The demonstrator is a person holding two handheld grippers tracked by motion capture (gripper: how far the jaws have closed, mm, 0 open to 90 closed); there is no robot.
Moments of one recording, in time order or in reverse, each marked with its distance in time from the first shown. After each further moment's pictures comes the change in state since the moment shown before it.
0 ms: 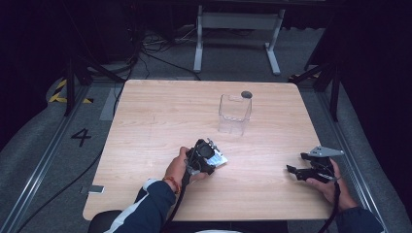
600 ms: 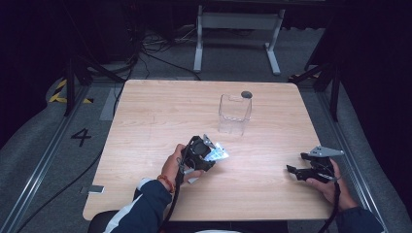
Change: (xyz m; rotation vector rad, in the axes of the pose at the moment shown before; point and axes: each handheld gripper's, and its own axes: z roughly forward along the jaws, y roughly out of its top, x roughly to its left) left arm 0.006 -0.005 -0.026 -0.129 -0.047 0.010; right arm 0.000 0.000 0.000 0.000 0.000 0.001
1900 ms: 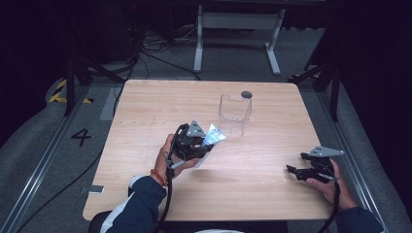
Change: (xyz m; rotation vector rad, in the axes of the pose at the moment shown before) left arm 0.013 0.005 -0.047 -0.283 0.033 -0.005; right arm 0.000 0.000 0.000 0.000 0.000 0.001
